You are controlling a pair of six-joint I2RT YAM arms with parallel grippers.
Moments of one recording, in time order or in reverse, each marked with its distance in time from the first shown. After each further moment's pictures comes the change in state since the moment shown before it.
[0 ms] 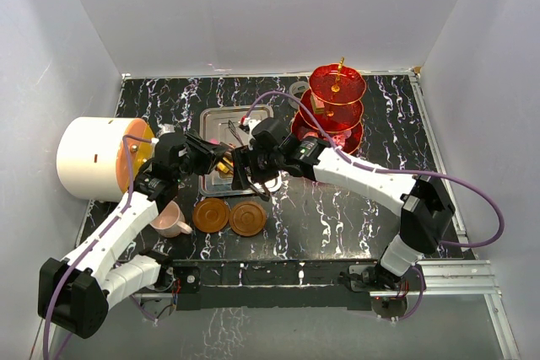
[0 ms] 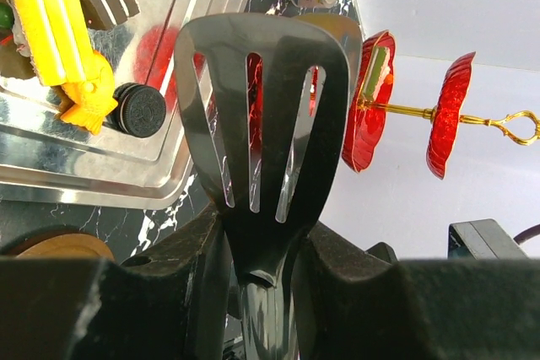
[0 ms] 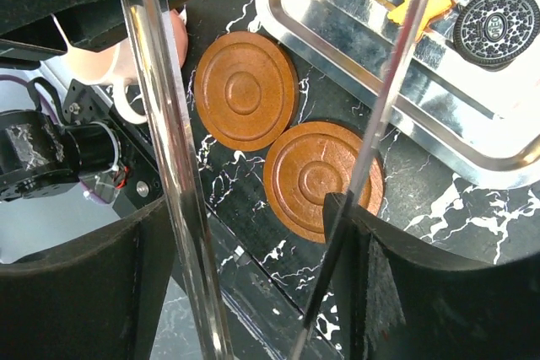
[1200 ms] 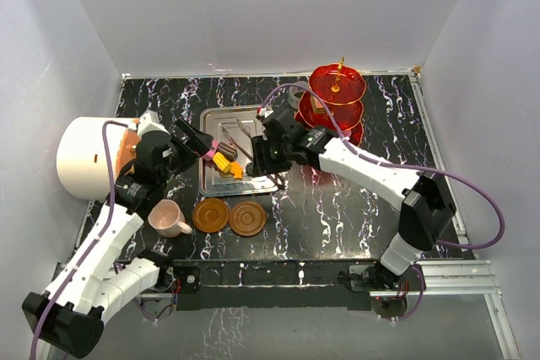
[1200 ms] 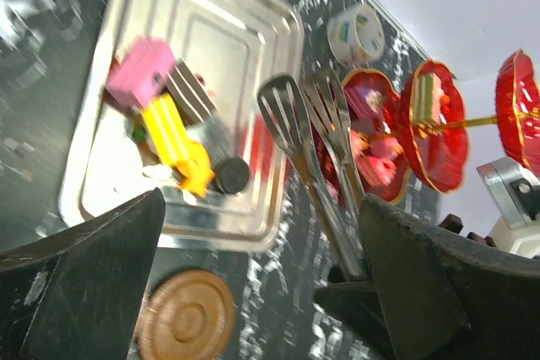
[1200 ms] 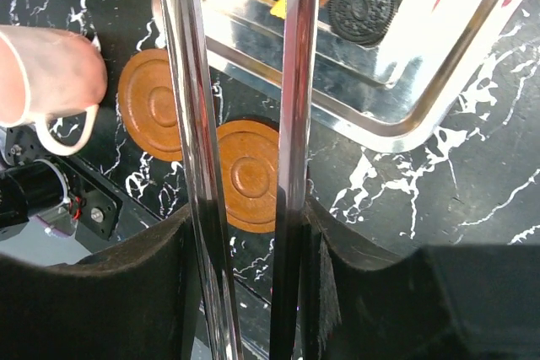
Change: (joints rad) left arm 0.000 -0.130 0.134 -0.243 -0.213 0.380; right arm -0.077 0.004 0.037 -0.129 0.096 0.002
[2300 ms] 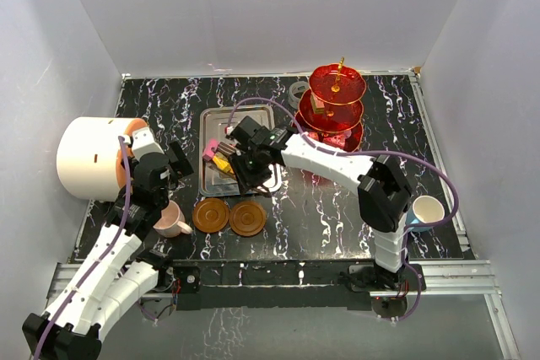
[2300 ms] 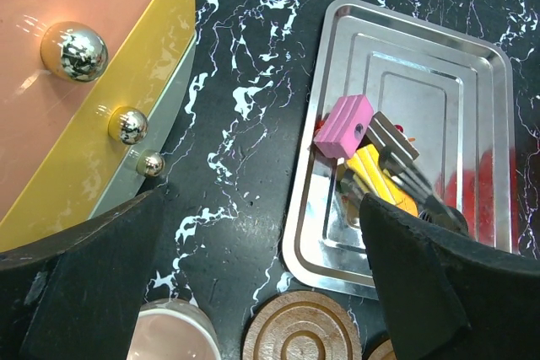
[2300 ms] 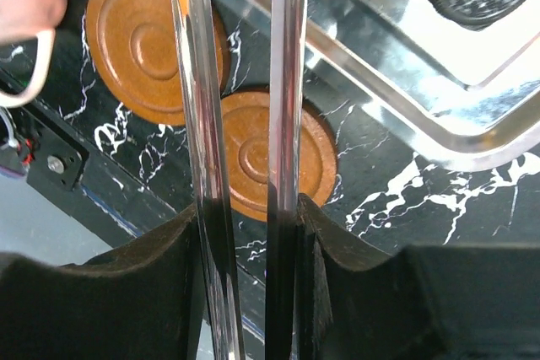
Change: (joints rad) left arm 0.000 -0.179 -0.178 0.014 -0.394 0.500; right arm 0.053 0.288 0.260 -0.203 -0.090 -0.118
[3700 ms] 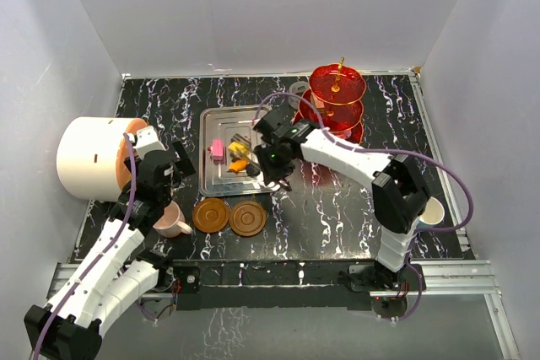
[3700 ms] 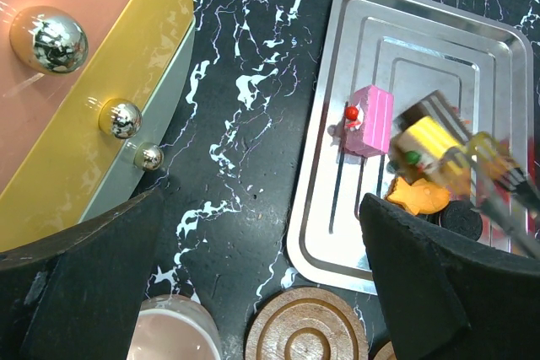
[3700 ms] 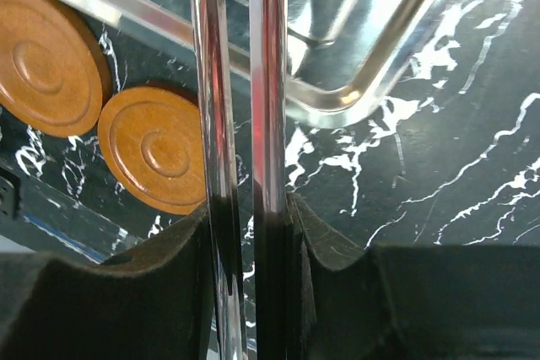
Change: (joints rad) left arm 0.000 0.047 0.000 -0.001 0.002 -0.006; right arm -0.062 -0.075 -0.124 -0.021 0.118 -0.031
